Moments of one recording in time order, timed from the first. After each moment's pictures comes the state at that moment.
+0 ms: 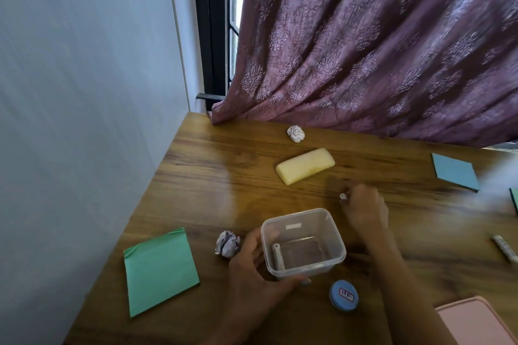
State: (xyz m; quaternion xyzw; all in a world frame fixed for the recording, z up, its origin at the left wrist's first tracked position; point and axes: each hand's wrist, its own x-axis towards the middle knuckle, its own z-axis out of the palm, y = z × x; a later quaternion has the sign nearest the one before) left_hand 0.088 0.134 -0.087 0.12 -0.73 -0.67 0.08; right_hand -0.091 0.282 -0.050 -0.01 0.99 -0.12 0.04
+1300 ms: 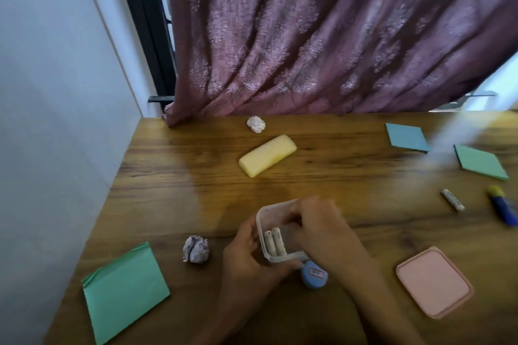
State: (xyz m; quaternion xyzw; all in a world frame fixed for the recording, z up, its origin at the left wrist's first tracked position) left_hand 0.069 0.163 -0.085 0.10 -0.73 -0.68 0.05; right_hand 0.005 0.273 0.000 -0.14 0.96 -0.20 0.14
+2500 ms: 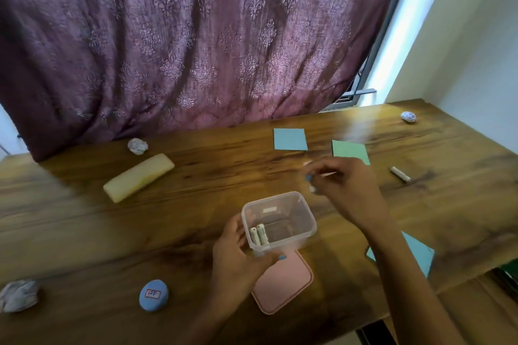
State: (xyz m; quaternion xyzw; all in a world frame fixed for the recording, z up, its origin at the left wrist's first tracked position) left_hand 0.007 0.388 -0.076 0.05 -0.74 -0.67 0.03; right_hand -0.057 0.566 0.026 -0.06 0.89 -0.44 -0.11
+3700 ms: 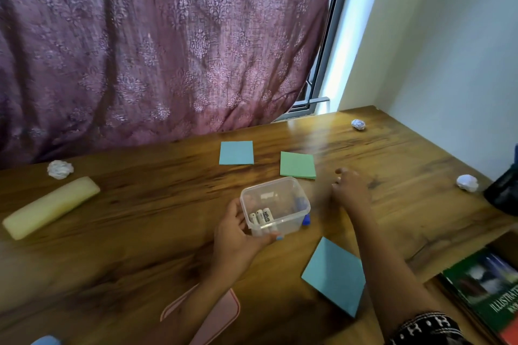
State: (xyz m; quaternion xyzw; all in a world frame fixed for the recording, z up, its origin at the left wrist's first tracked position) left_hand -0.073 0.507 -0.070 0.02 -0.75 -0.66 0.00; right_hand -0.181 0.756 -0.072 0.18 0.96 -0.20 -0.07
